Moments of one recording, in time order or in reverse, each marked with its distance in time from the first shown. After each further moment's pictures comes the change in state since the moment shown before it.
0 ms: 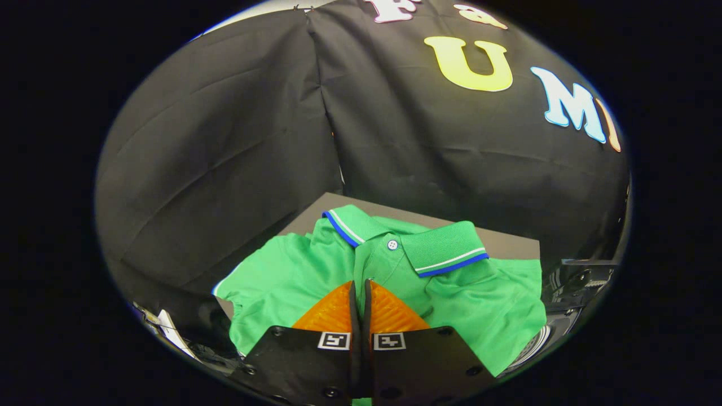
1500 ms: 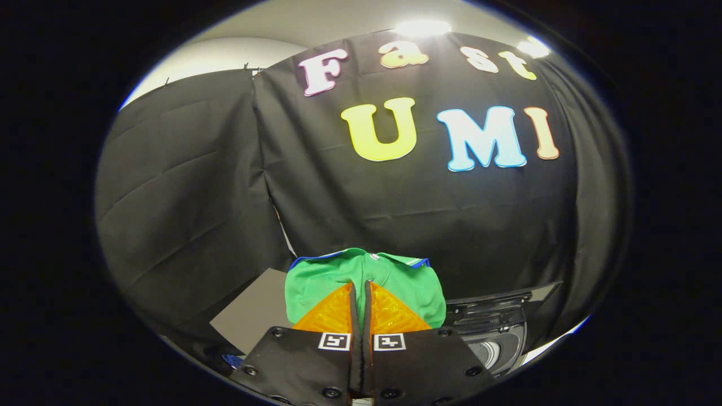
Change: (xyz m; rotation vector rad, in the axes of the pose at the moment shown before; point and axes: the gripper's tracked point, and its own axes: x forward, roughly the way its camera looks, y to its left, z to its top) arm -0.192 -0.160 0.066 0.137 -0.312 -0.227
